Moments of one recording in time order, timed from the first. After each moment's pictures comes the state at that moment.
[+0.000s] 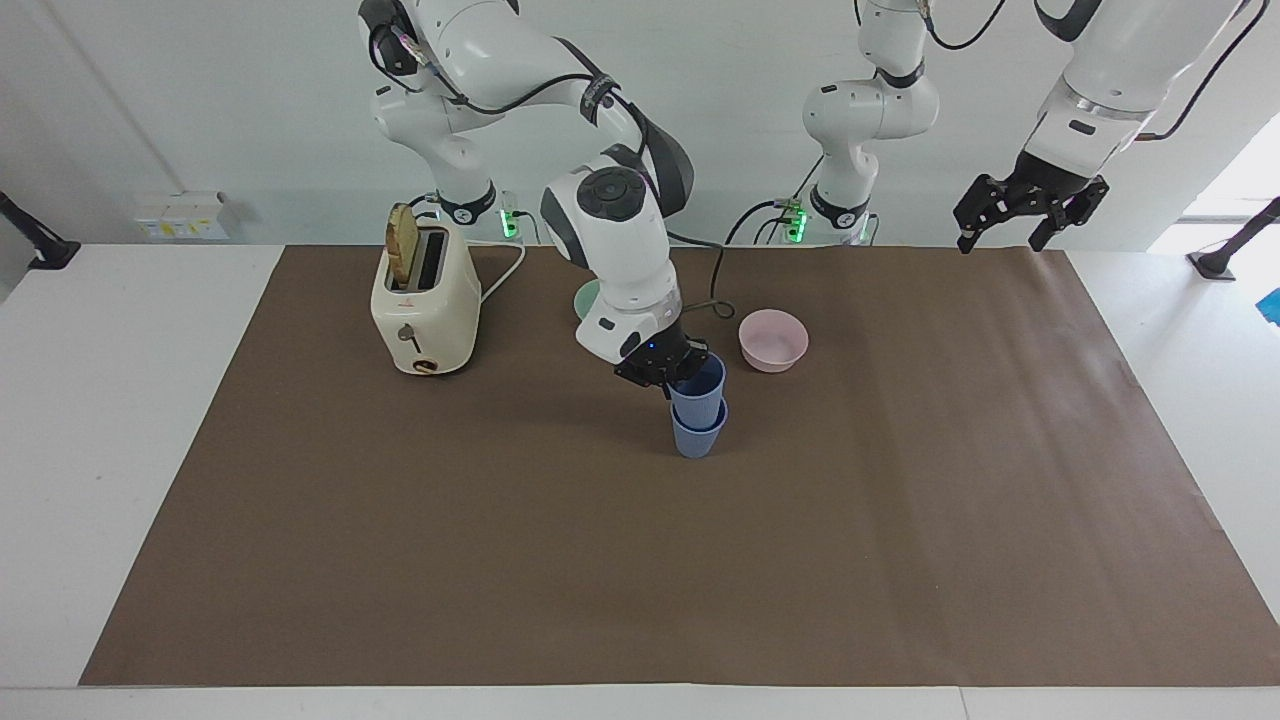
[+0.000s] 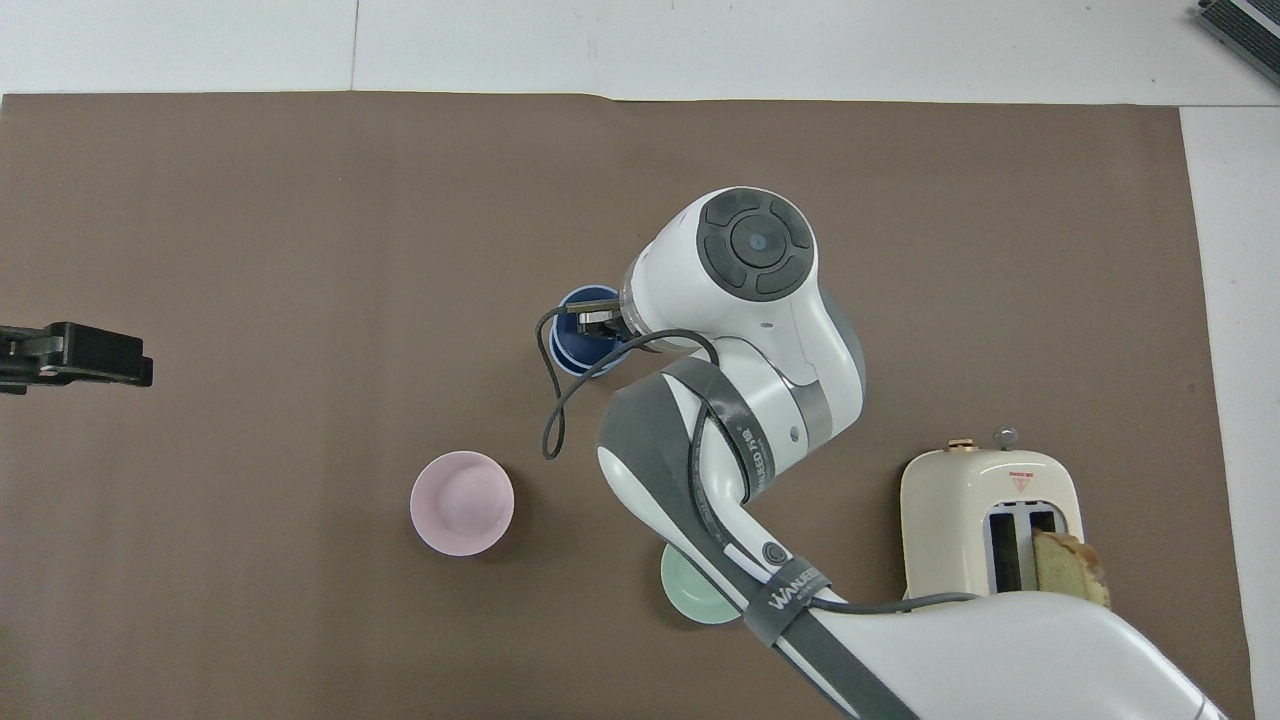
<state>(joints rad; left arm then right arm) 0.03 -0.12 -0.10 -1.65 -0.03 1.53 -0.06 0.37 0.44 0.20 -1.52 0.07 2.10 0.49</state>
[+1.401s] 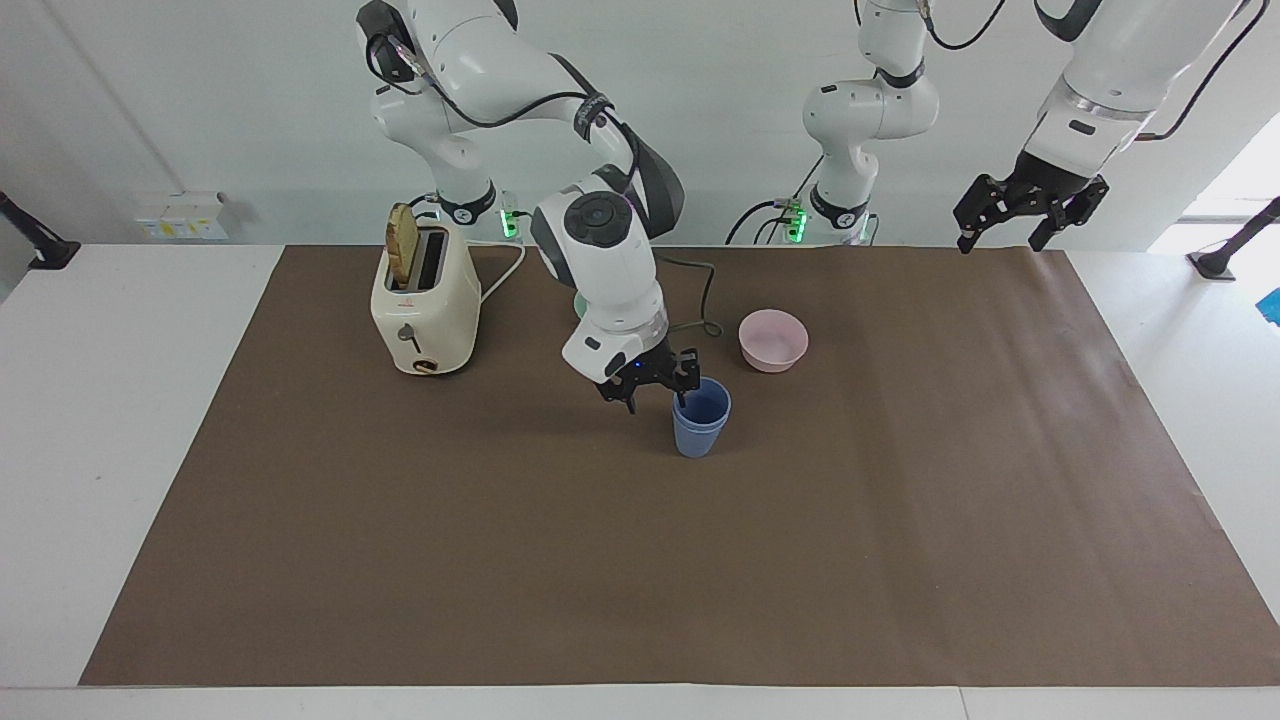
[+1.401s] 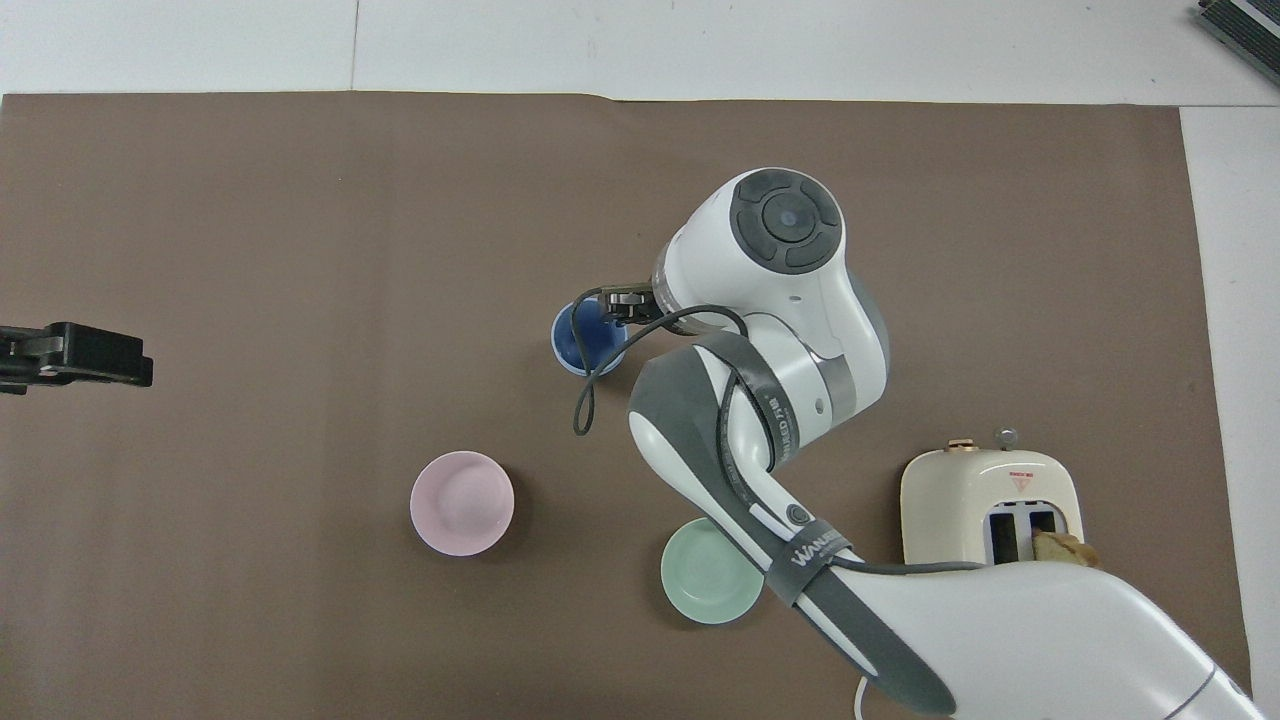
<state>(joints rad) 0.03 -0.12 -0.10 -1.65 -0.03 1.53 -0.06 0.31 0.45 0.20 -1.51 0.05 2.08 0.43</state>
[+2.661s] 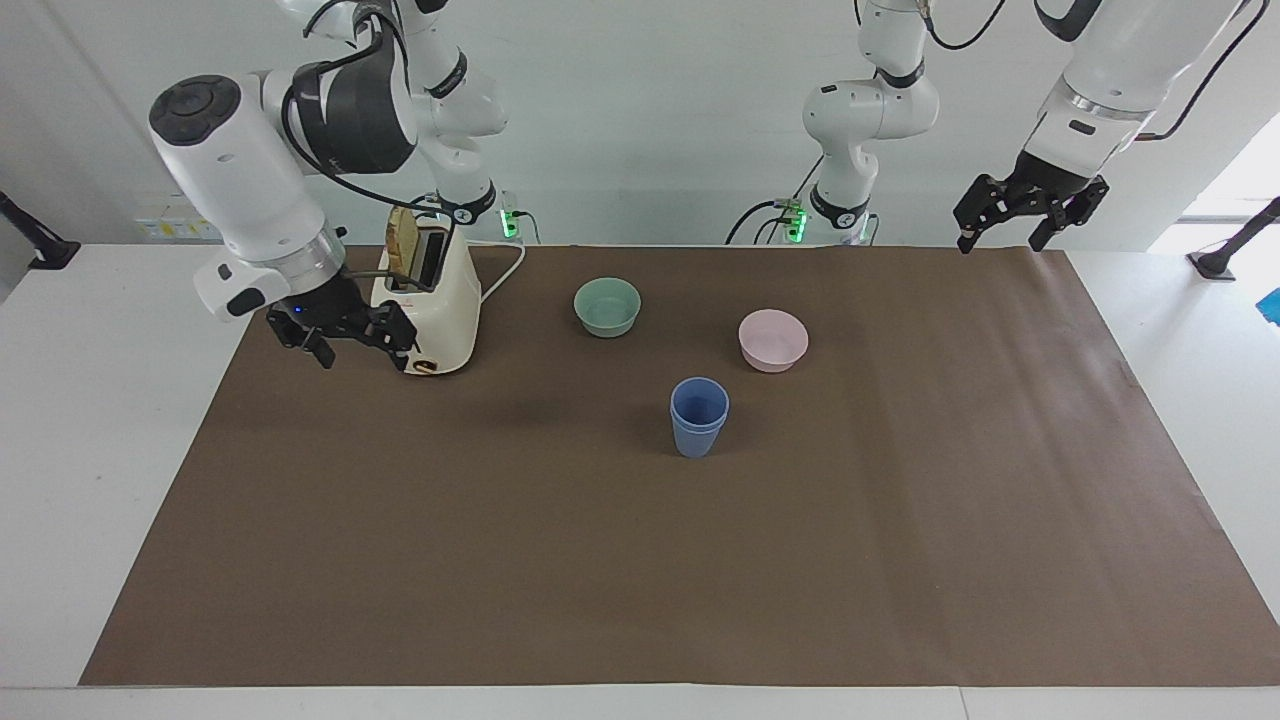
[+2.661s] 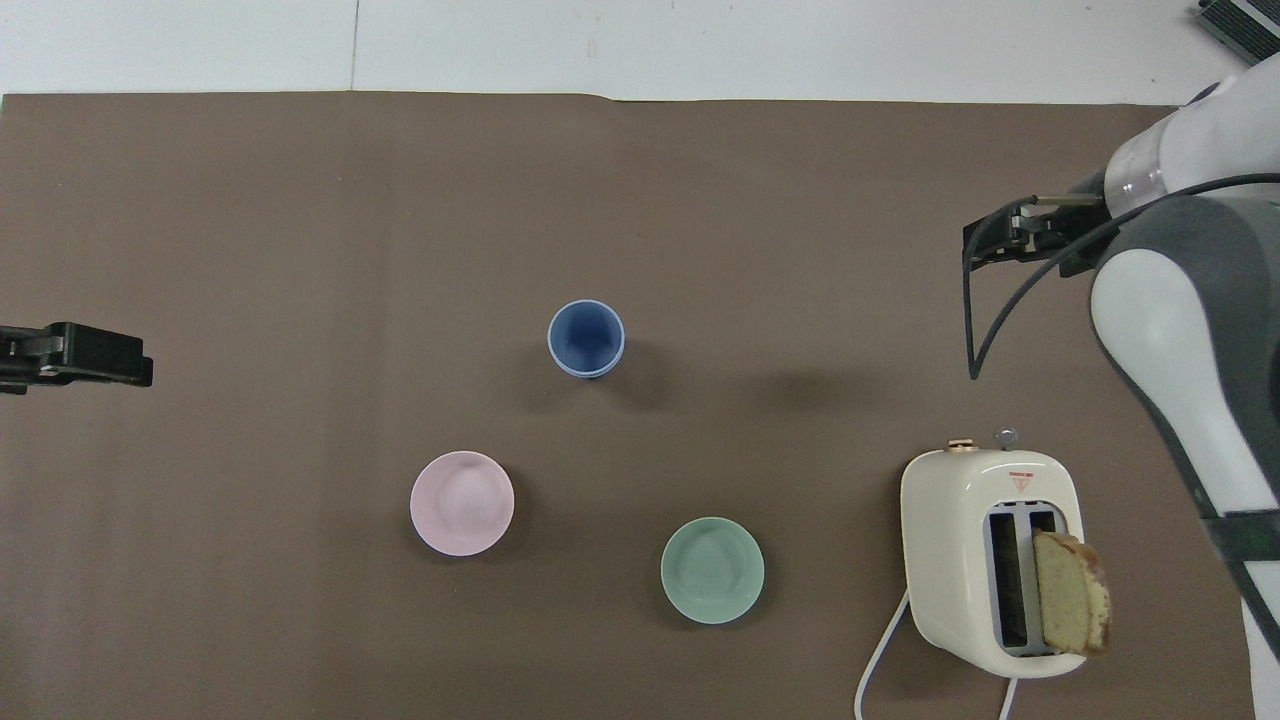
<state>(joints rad) 0.03 -0.12 -0.10 -1.65 -0.03 1.53 -0.06 -0.12 0.19 0.14 -1.50 0.01 1.72 0.13</state>
